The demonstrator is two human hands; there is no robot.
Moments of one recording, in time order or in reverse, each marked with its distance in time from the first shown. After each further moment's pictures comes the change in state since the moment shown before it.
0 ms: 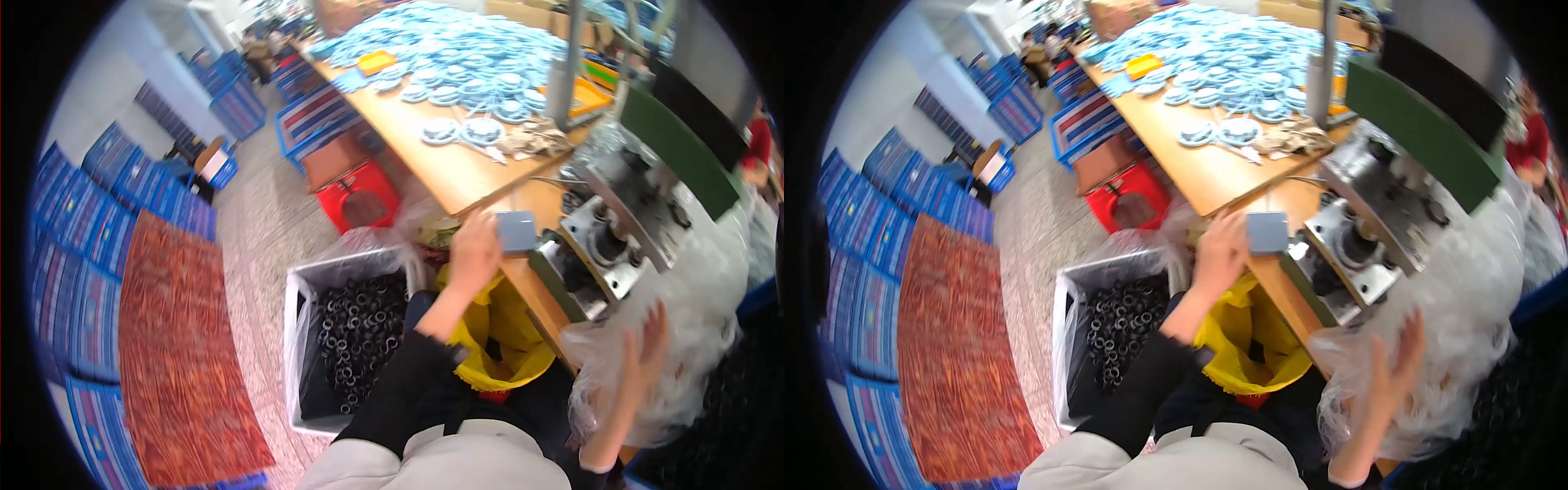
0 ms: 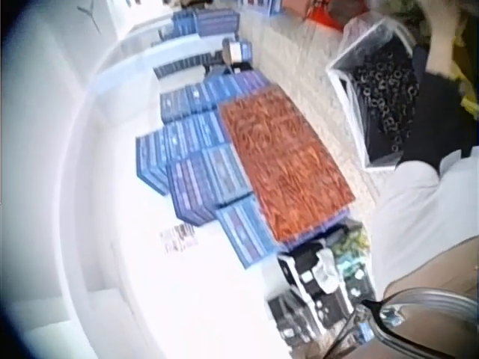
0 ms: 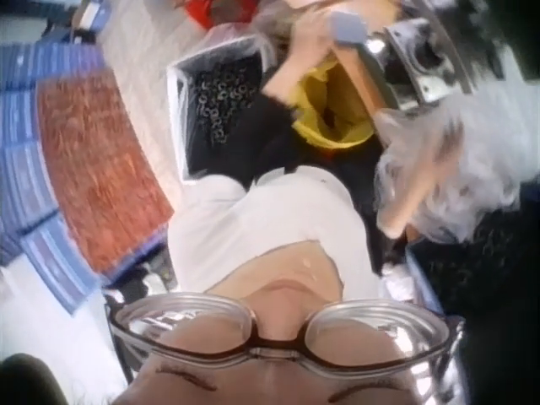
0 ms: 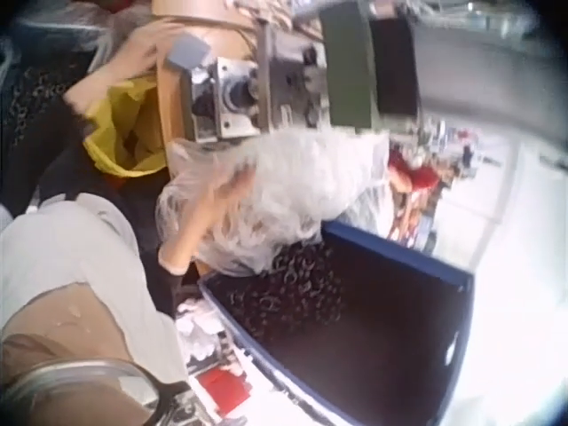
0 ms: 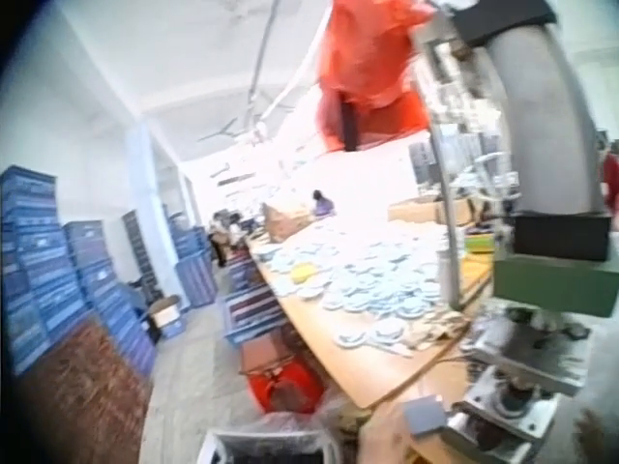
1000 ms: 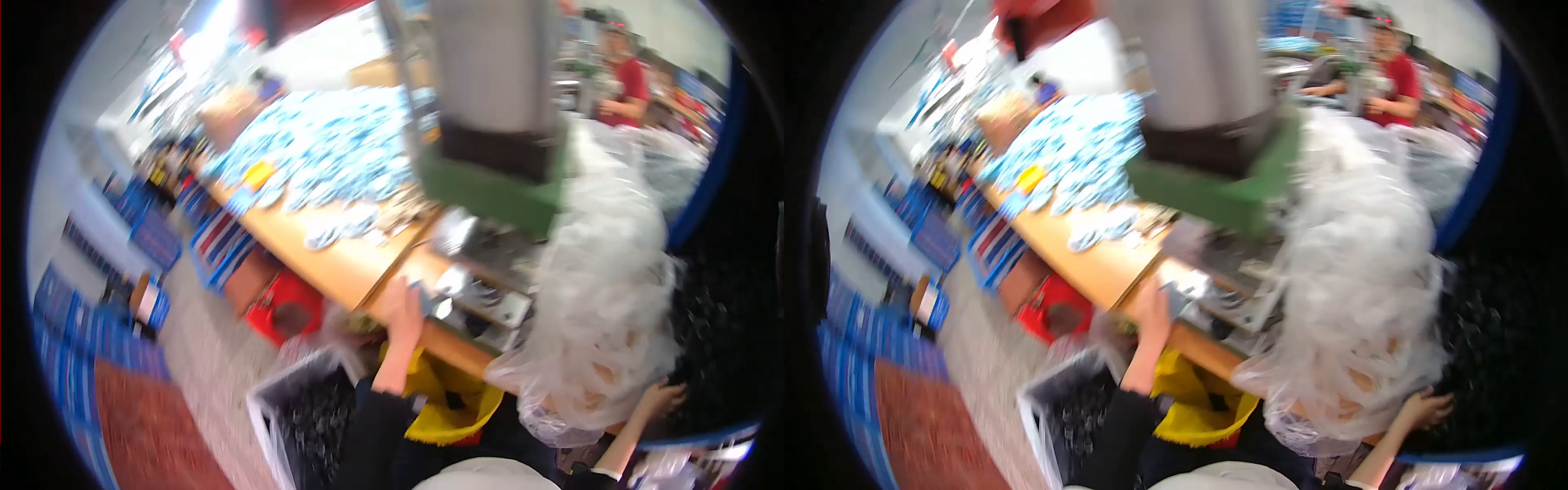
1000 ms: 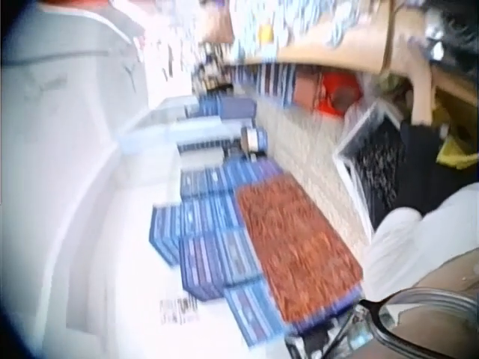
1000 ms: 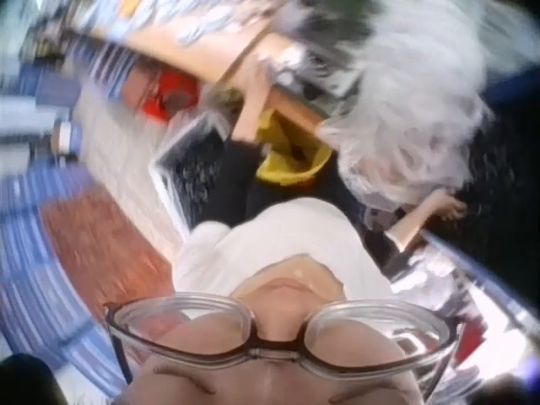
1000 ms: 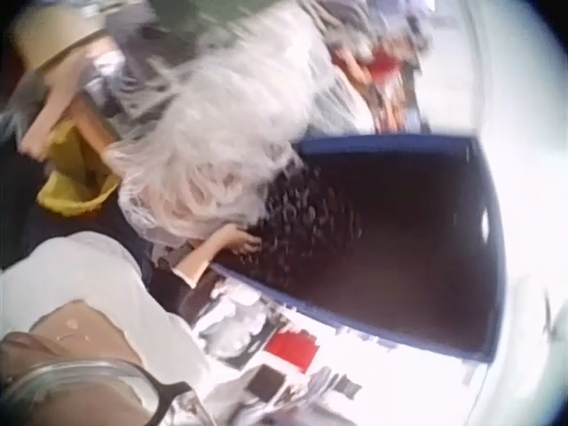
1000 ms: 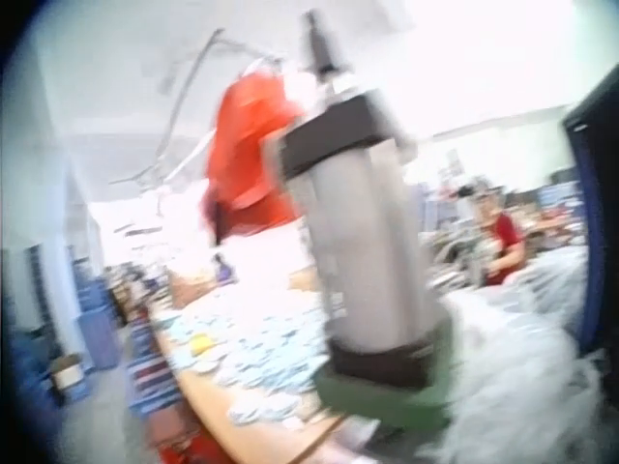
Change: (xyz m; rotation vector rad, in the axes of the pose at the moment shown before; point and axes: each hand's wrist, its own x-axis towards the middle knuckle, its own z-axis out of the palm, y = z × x) left_hand 0.019 -0.007 0.087 -0.099 -0.039 -0.022; right_hand -0.064 0.202 -0.227 -1.307 1.108 0.697
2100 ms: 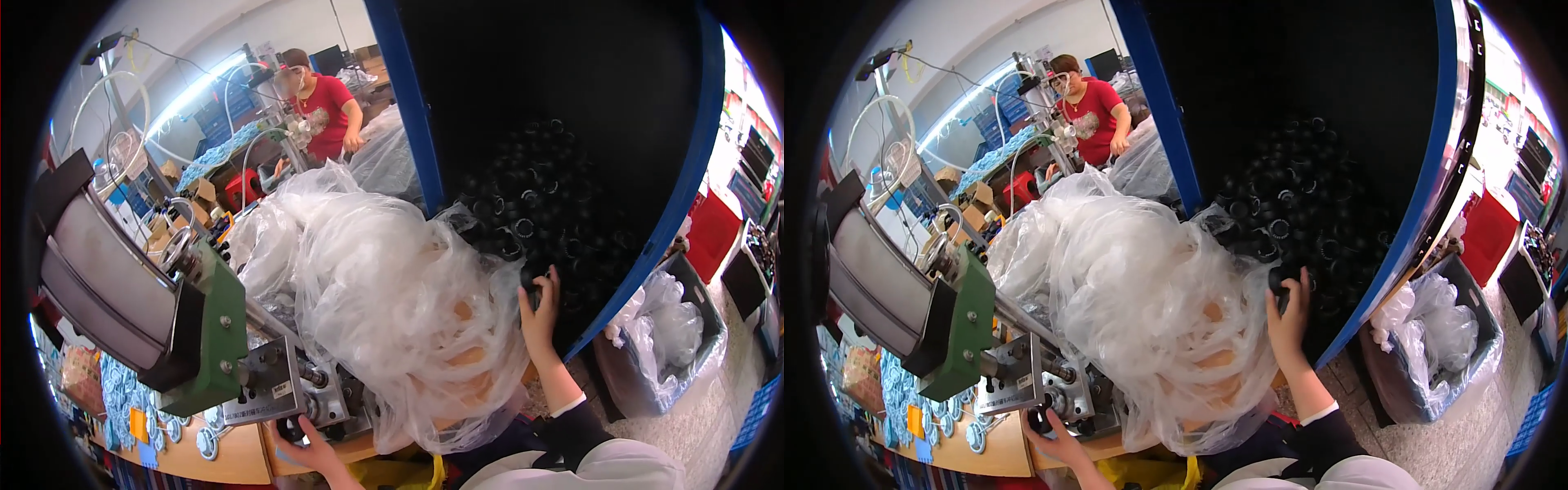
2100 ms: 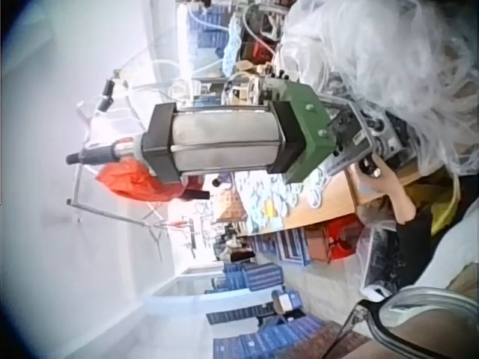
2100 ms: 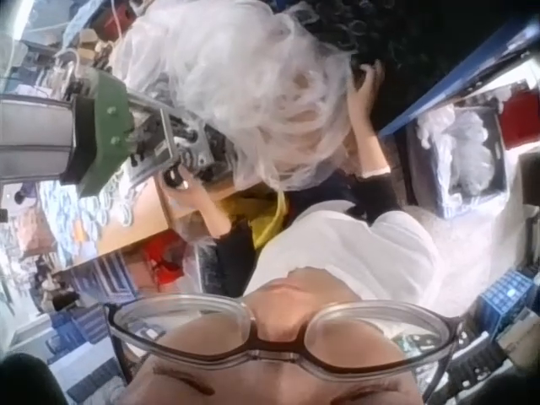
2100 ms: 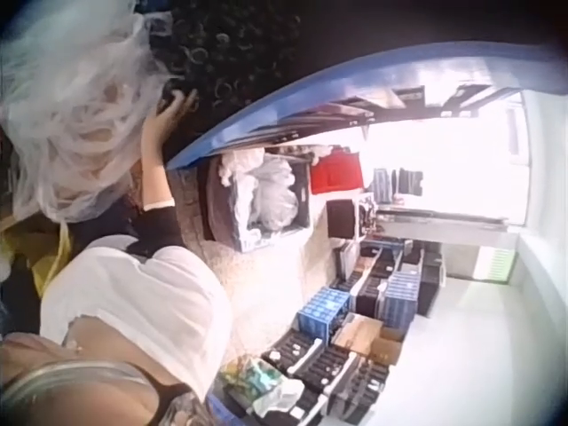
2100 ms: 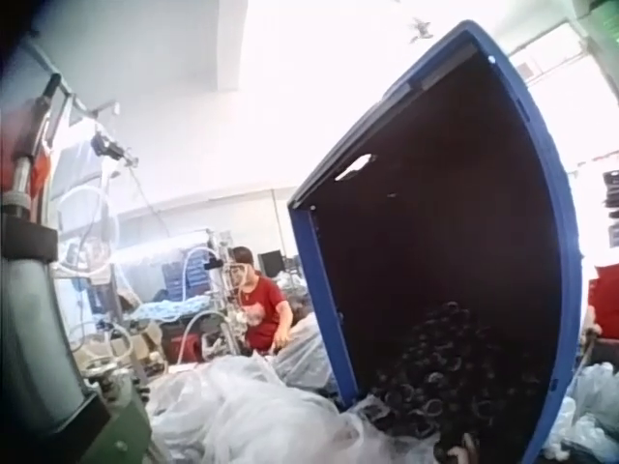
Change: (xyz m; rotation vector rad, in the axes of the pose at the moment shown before) left_hand 0.010 0.126 -0.029 -0.336 0.109 0.037; right_hand -0.012 -0.061 -0.088 0.743 0.089 -0.224
